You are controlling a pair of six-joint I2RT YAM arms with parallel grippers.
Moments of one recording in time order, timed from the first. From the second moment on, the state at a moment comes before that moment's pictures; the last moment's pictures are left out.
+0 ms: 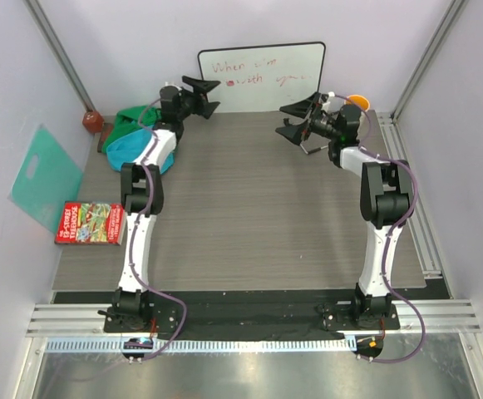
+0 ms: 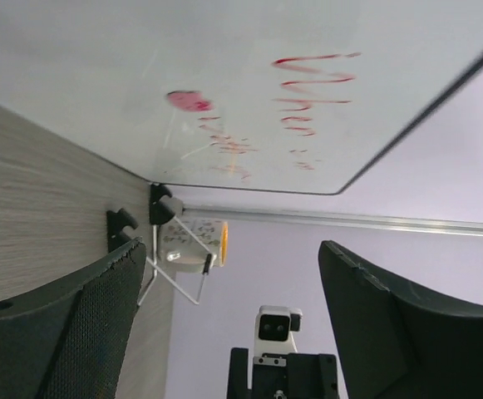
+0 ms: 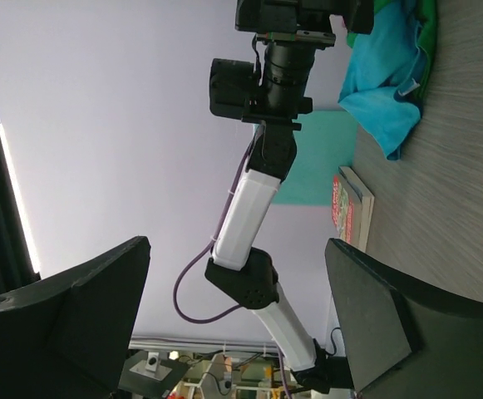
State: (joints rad) left arm -0.15 2.67 2.35 0.24 0.44 -1.52; right arm 0.07 2.16 1.46 0.82 -1.01 1.67
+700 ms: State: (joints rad) left arm -0.13 2.72 2.56 0.22 0.26 -1.56; right arm 0.12 2.11 1.49 0.39 -1.00 1.37
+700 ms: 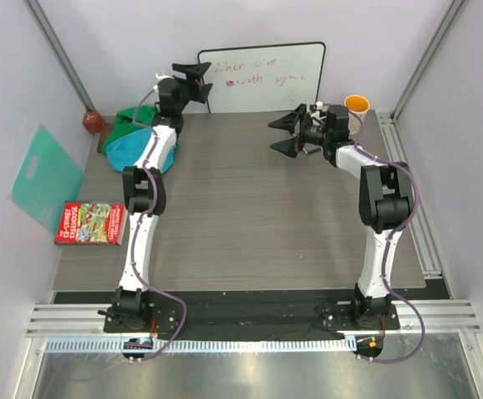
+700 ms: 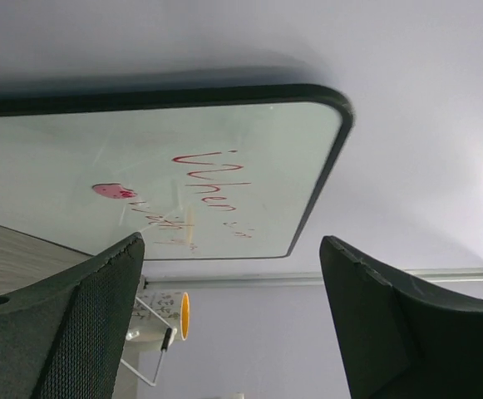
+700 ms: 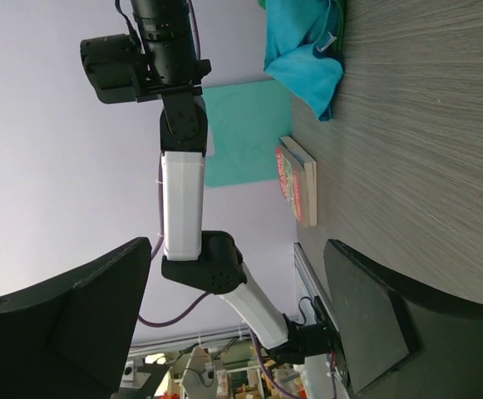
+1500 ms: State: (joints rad) left arm -0.11 2.78 2.56 0.26 -0.11 -1.60; right arm 0.07 1.99 1.41 0.12 -0.99 1.18
